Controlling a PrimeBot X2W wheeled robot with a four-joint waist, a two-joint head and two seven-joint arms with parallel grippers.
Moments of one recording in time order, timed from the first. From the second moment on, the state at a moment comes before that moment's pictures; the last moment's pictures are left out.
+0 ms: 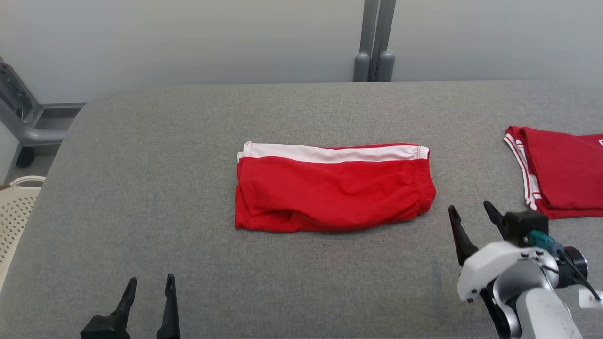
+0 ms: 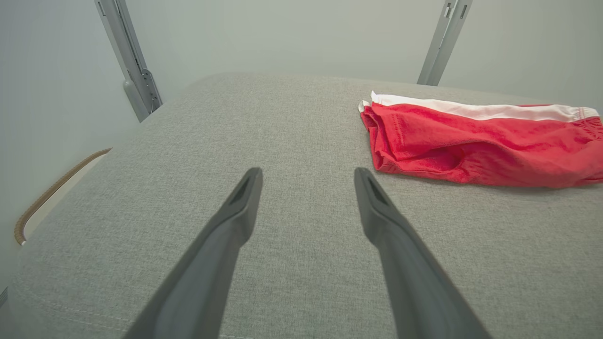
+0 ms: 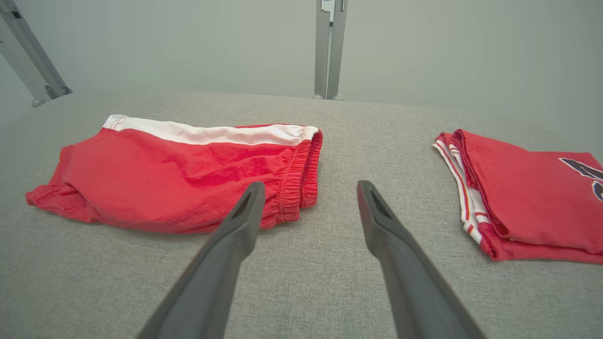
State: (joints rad) left arm 0.15 0.23 -0.21 0.11 -0.37 0.11 -0.18; right arm -0.07 -0.05 -0.05 0.17 0.04 0.13 0.00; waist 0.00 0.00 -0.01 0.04
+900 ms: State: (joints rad) left arm 0.01 0.23 -0.29 0.14 -0.35 0.07 -0.19; right arm -0.59 -0.13 -0.11 0.45 0.00 0.13 0.68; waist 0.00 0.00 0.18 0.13
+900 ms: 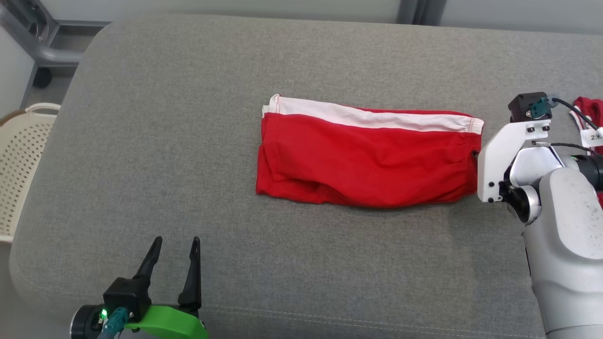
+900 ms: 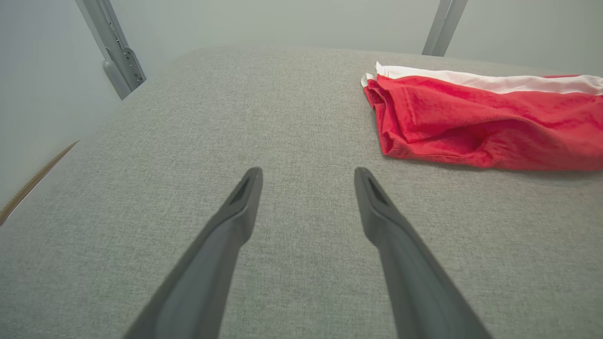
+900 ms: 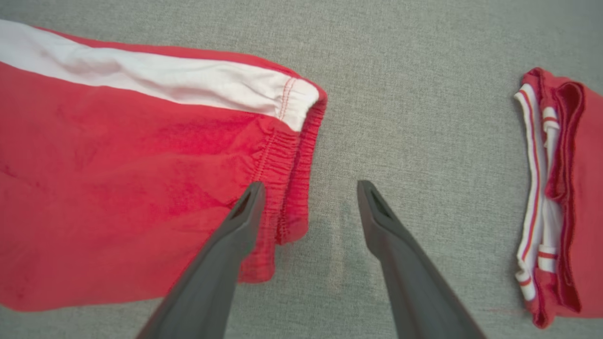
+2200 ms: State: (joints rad) left arm -0.05 0.21 -0.33 0.19 -0.37 0.06 -0.20; right arm -0.71 -0.06 -0.29 0.57 0.01 0.13 0.83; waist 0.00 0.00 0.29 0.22
